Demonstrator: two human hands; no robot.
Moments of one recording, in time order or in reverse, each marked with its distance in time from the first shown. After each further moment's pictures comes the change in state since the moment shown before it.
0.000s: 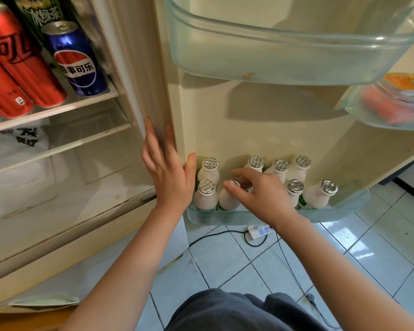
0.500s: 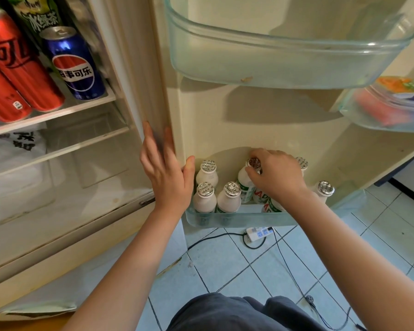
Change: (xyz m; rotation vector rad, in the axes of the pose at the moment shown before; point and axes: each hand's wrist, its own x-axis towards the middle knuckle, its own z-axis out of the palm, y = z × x) left_hand 0.000 -0.003 0.002 0.000 0.020 0.030; right_hand 0.039 0.020 -0.023 -0.469 0.073 -0.033
